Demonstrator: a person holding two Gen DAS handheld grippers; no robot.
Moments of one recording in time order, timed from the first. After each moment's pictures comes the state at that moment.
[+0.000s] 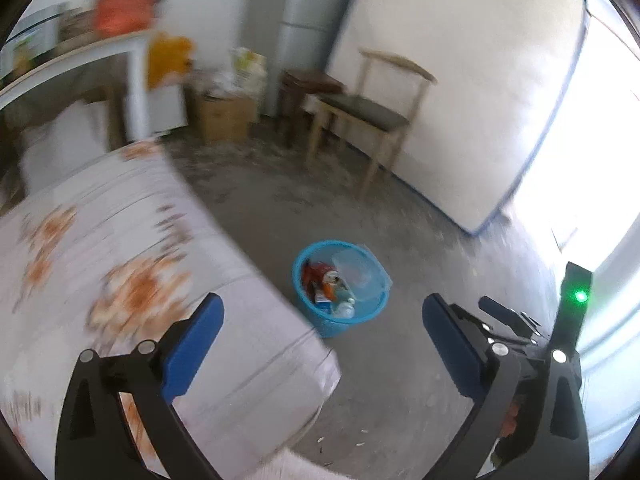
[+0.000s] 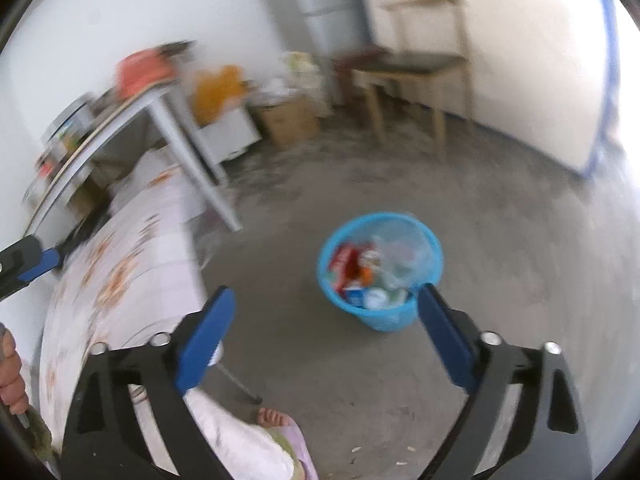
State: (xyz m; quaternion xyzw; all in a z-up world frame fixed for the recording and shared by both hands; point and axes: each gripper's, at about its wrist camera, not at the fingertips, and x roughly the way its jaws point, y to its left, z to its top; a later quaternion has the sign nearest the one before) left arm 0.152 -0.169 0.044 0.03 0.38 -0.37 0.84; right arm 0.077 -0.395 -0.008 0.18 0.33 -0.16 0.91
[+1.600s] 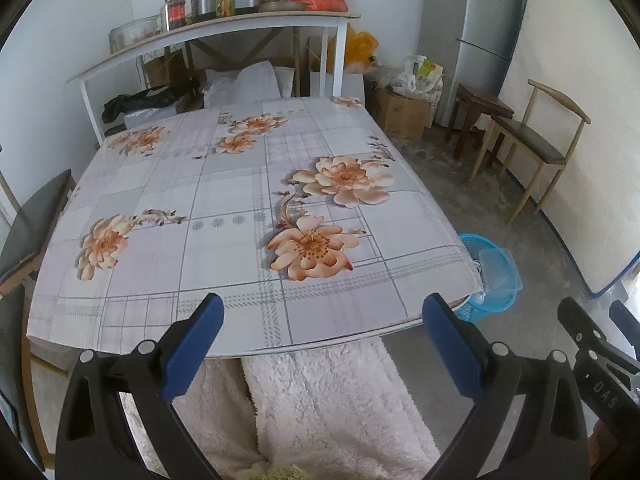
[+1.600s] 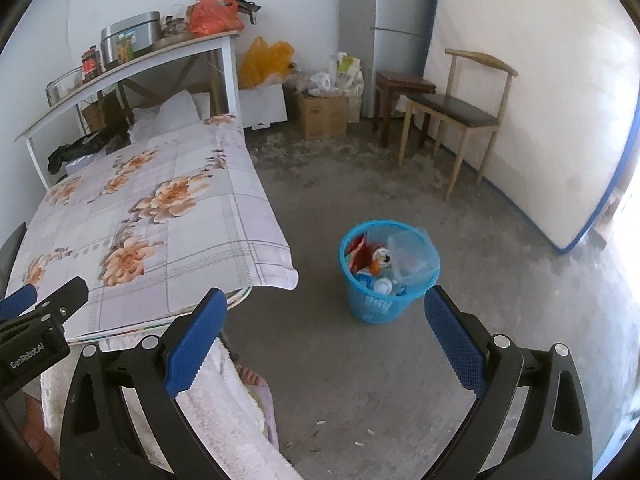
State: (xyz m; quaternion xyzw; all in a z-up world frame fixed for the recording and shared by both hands) left arm 0.061 -0.070 -0.001 0.00 0.40 -0.07 0.91; right arm 0.051 -0.279 0.008 0.04 0.36 -0.18 0.91
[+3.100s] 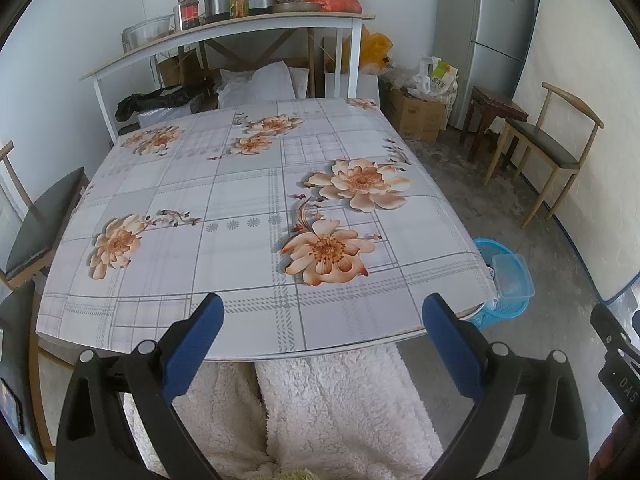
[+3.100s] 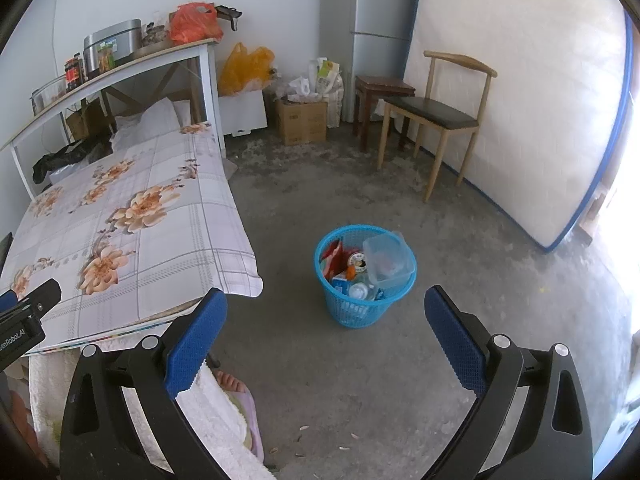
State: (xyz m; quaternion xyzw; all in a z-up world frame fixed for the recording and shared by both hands) left arm 0.067 -0.065 0.000 0.00 0.40 -0.04 0.92; right arm 0.040 -0.301 0.013 0.04 0.35 -0.21 0.91
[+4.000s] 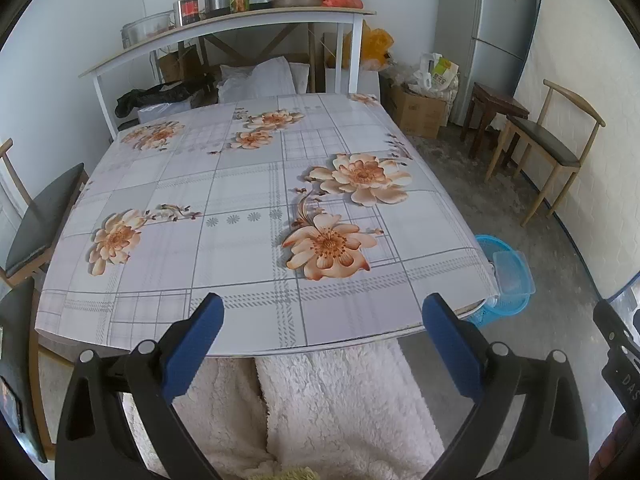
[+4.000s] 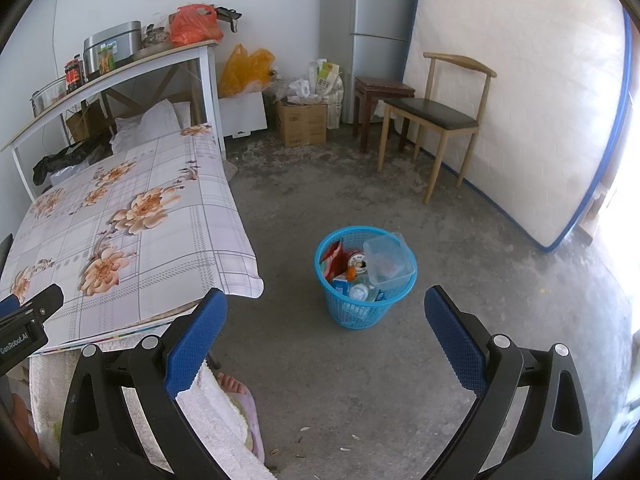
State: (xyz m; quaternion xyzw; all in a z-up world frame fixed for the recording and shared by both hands) left arm 0.067 -0.063 -0.003 0.00 0.41 -0.05 0.91; right arm 0.041 -0.299 0.014 0.04 0.35 -0.21 0.91
